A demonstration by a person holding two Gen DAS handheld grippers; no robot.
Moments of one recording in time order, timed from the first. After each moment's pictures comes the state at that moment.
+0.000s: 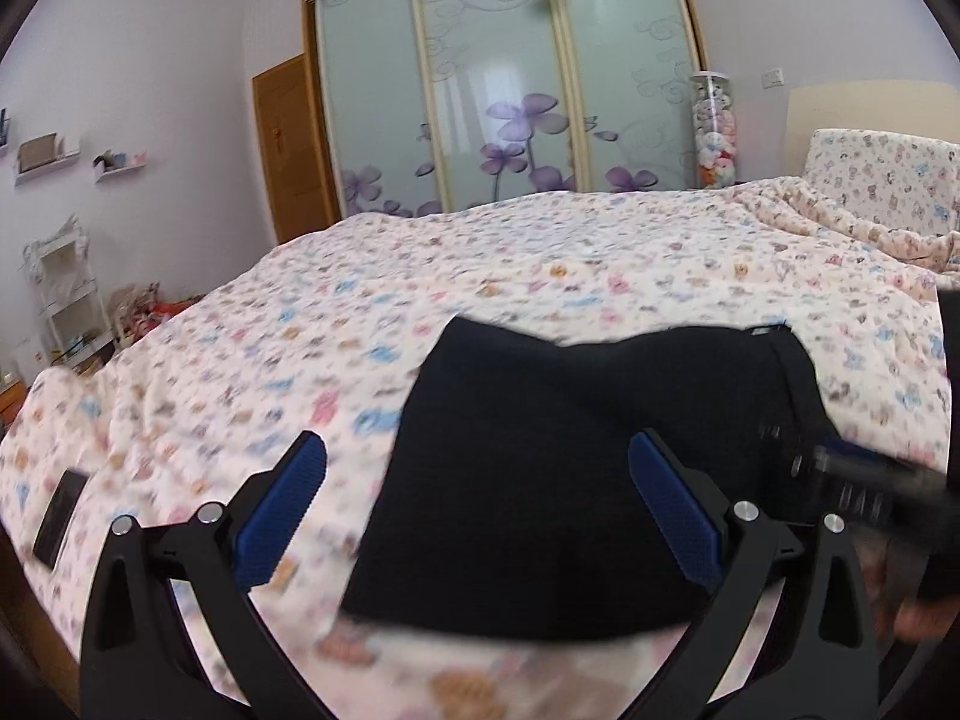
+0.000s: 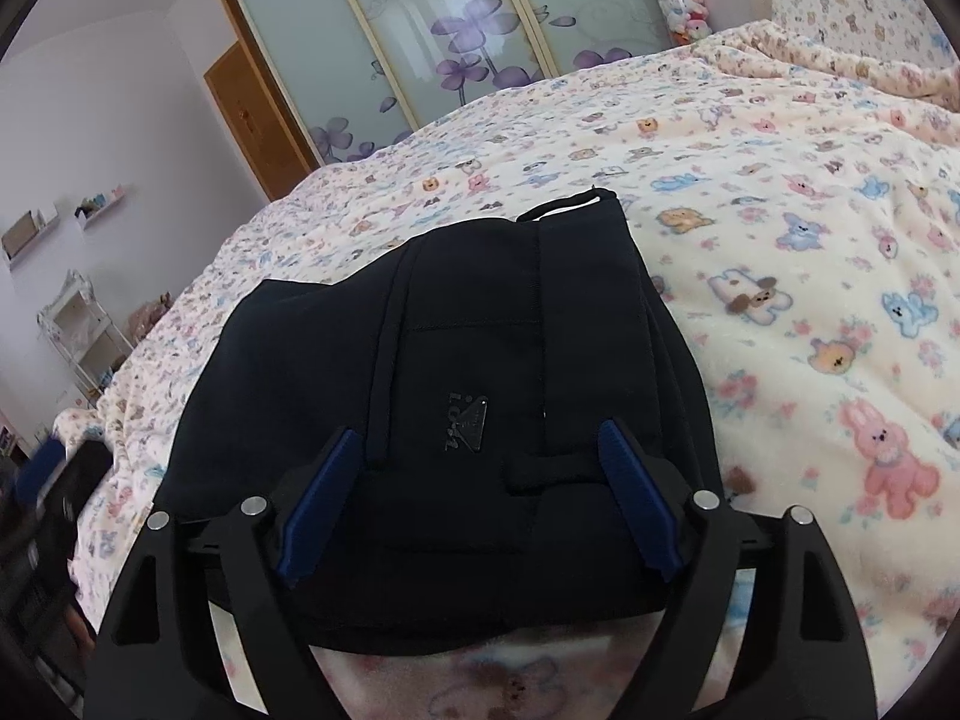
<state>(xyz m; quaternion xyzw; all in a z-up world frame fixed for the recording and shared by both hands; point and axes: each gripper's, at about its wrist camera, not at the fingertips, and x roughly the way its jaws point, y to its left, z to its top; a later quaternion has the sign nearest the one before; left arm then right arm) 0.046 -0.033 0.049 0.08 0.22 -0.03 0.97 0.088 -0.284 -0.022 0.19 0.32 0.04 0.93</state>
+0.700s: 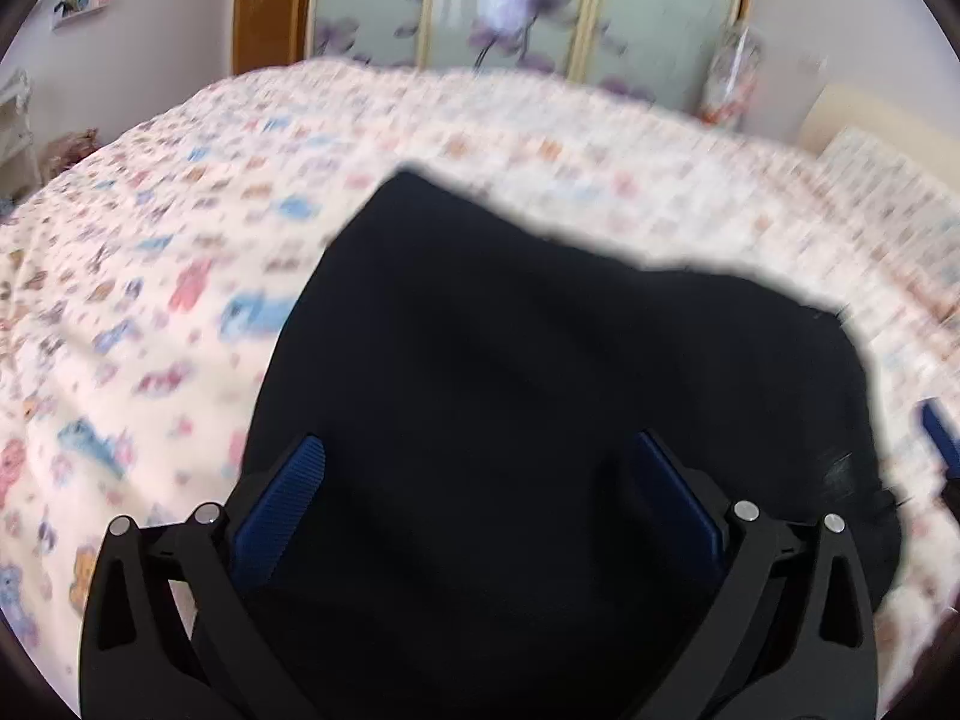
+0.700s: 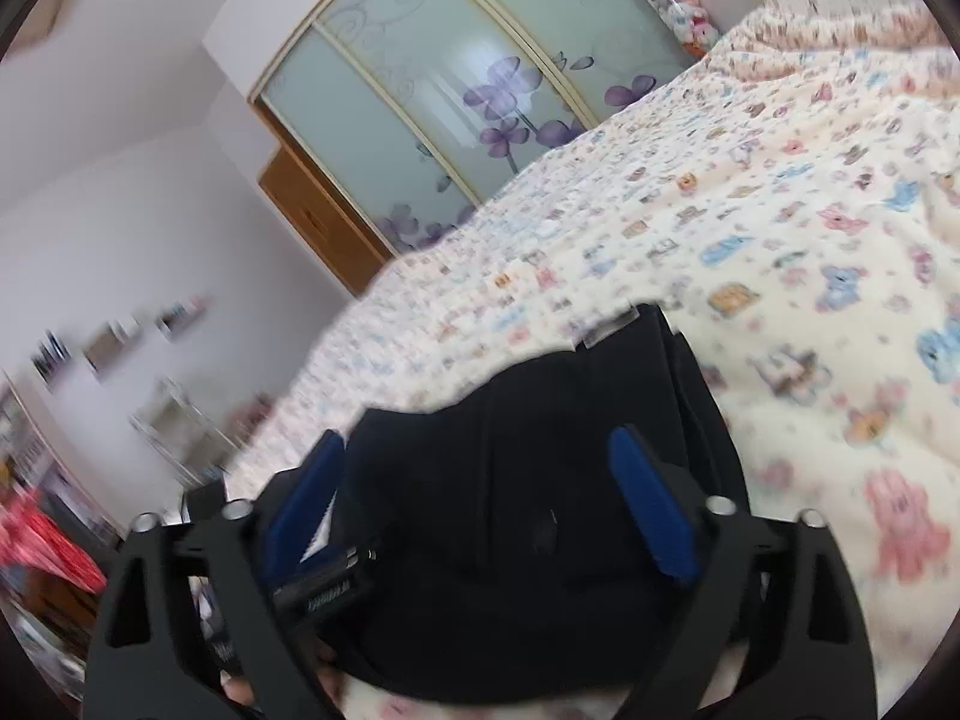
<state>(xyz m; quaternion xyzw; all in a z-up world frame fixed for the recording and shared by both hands) 0.150 -0.010 -0.003 -0.06 0.36 -0.10 0.93 0.099 -0.331 0.012 0.34 0.23 0.14 0.90</state>
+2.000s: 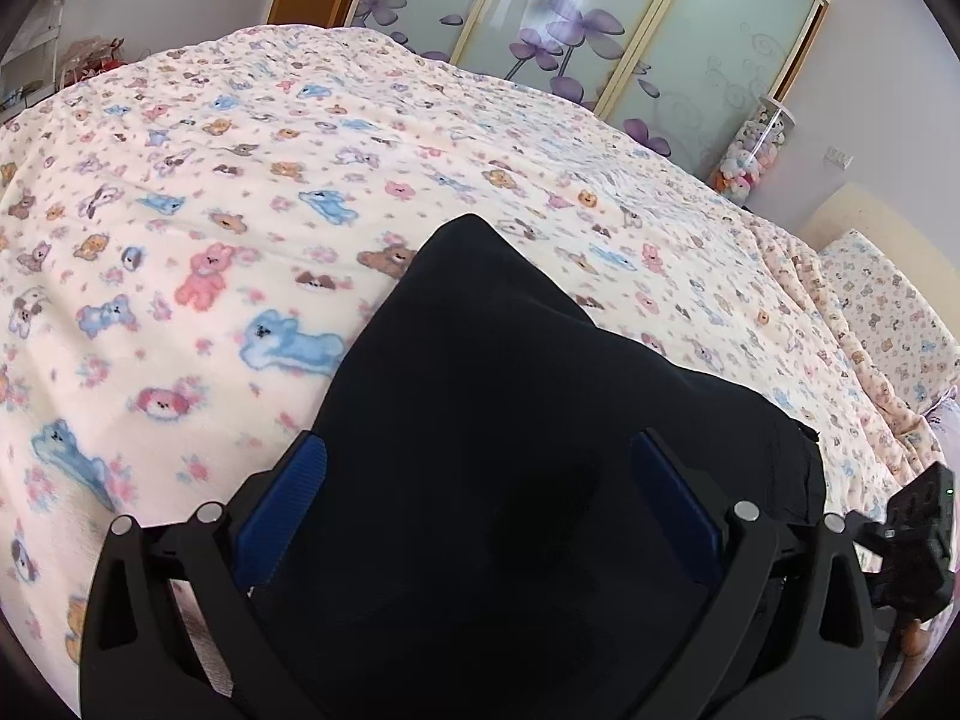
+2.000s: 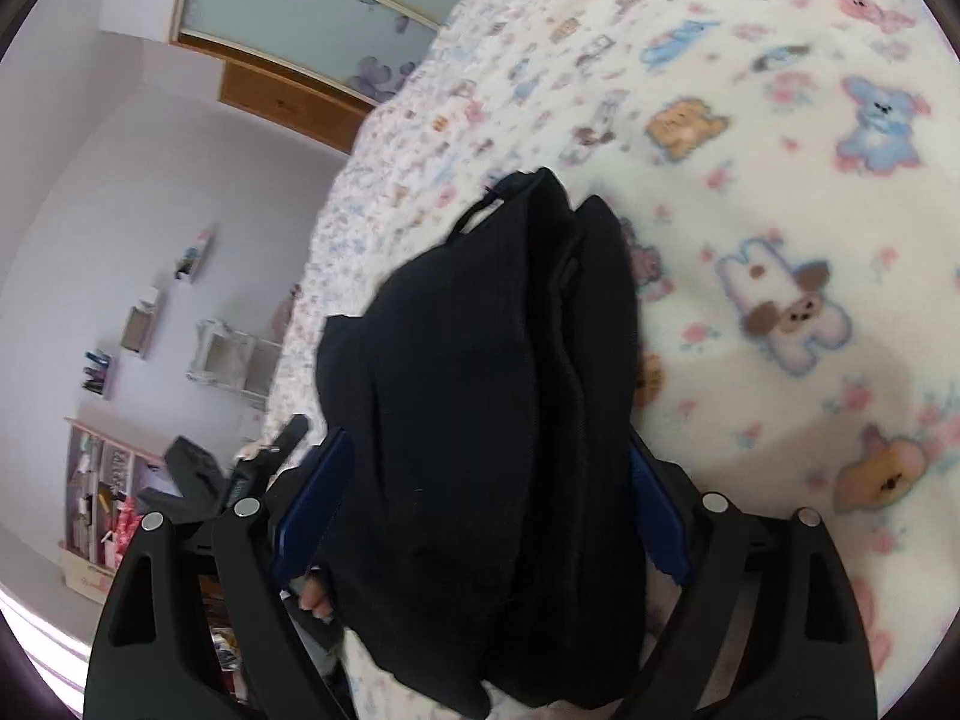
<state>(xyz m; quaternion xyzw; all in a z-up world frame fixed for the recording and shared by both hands) 0.189 0.034 0.000 -0.16 0.39 -0.09 0.90 0.163 -0.381 -0.059 0.40 0.44 0.21 0.78</state>
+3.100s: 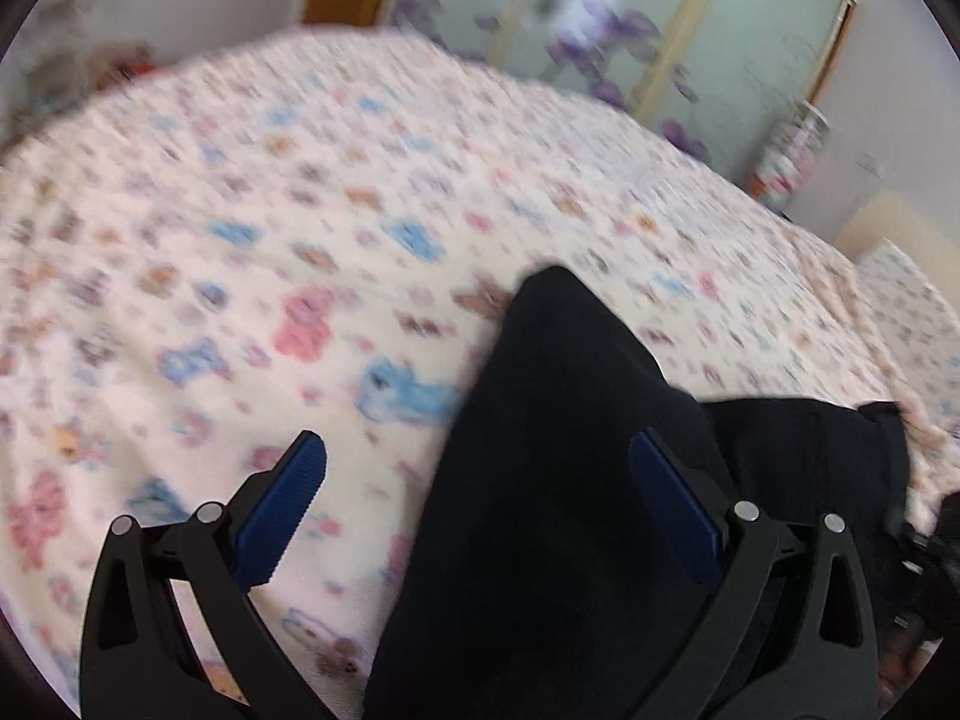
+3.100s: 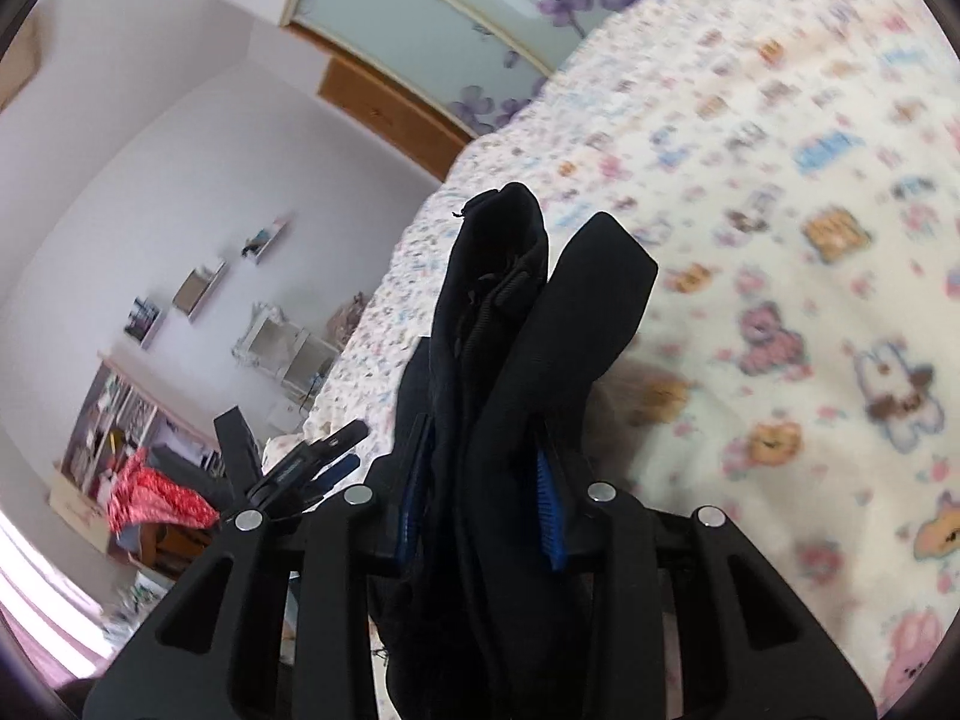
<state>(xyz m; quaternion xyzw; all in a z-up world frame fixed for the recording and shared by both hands) 0.207 0.084 0.010 -0.16 0.42 -0.08 0.89 0.162 -0.346 -0.021 0.37 0.34 0.28 0.82</state>
